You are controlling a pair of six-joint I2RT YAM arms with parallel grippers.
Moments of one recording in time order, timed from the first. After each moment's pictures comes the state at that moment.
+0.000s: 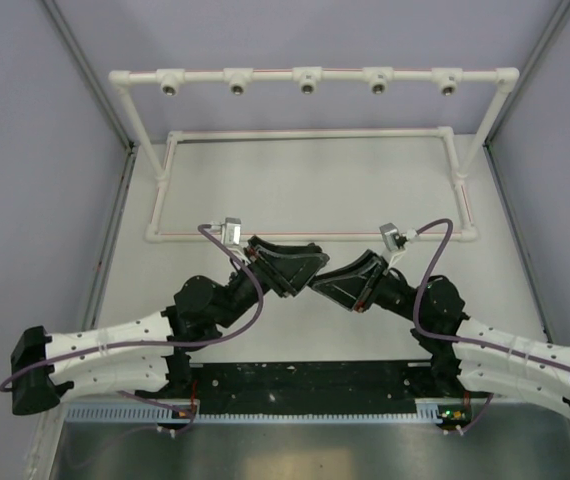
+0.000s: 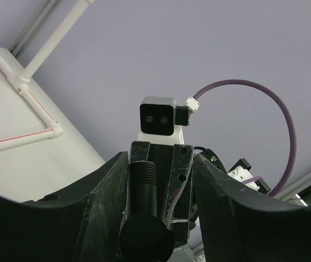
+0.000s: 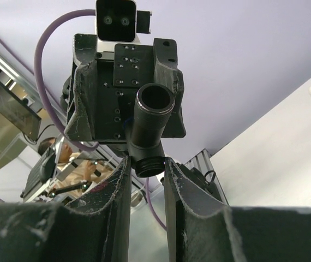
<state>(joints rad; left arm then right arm) -1.20 0.88 0.59 0.68 -0.25 -0.78 0.97 0.80 0.32 0.91 -0.25 0.94</state>
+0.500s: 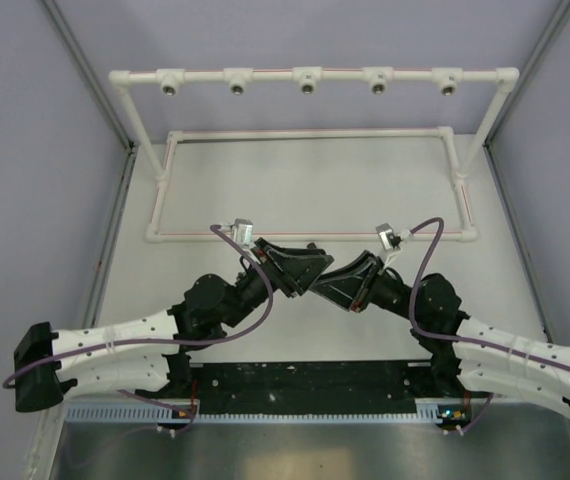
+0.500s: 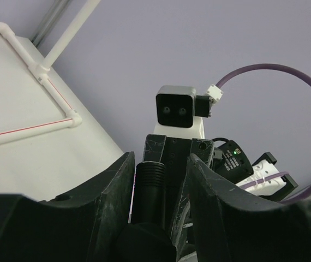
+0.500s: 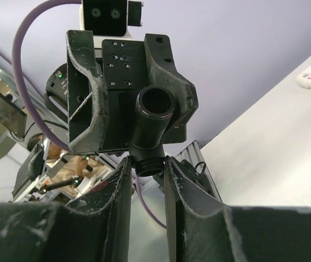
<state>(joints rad) -1.20 0.93 0.59 0.67 -0.26 -0.76 0.97 0.81 0.33 0.86 -0.25 0.92</state>
